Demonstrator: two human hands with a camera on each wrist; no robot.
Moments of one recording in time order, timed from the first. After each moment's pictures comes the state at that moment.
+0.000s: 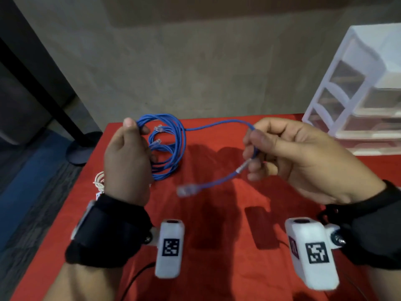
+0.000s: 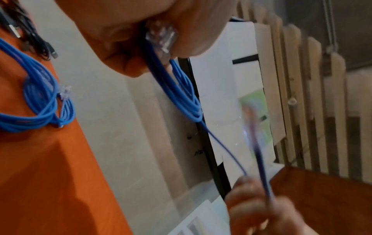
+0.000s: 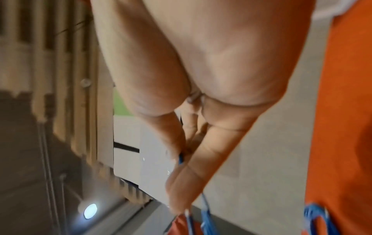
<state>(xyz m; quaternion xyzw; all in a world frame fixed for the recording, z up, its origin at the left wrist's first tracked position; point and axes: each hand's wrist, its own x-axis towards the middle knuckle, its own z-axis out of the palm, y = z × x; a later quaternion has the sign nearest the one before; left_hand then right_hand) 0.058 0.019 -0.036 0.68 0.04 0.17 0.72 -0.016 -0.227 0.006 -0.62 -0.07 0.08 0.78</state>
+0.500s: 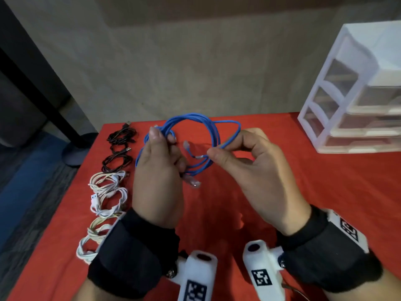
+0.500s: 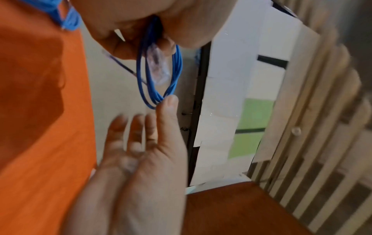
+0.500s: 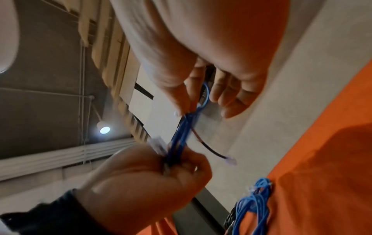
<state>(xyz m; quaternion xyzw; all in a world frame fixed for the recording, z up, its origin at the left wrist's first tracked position) 0.019 -0.032 -0.029 0.57 0.03 0.04 0.82 -0.010 -0.175 -0.041 -0.75 -0.02 -0.20 0.63</state>
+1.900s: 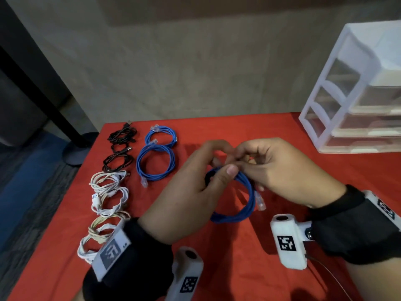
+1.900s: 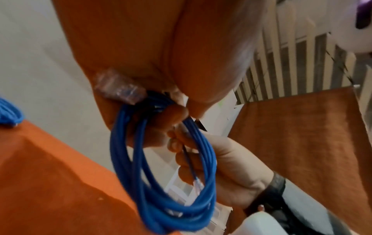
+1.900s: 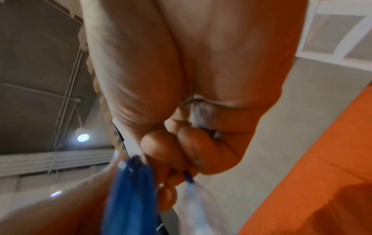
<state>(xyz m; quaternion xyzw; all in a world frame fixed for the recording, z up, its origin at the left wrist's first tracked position) 0.004 -0.026 -0.041 0.80 -0.28 -0.03 0.53 -0.004 -0.223 -0.029 -0.82 -0.07 0.03 0.56</state>
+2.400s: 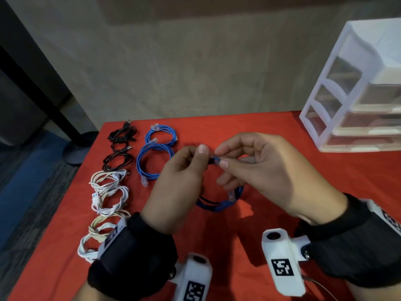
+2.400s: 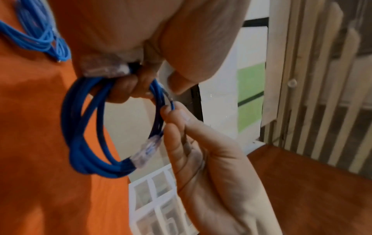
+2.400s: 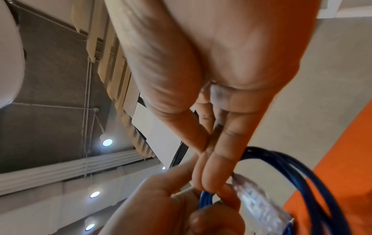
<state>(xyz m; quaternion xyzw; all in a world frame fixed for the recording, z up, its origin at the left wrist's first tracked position) 0.014 -0.030 -0.050 0.73 -0.07 -0.05 0.68 -0.018 -0.192 -0.017 -0.74 -0.03 0.00 0.68</state>
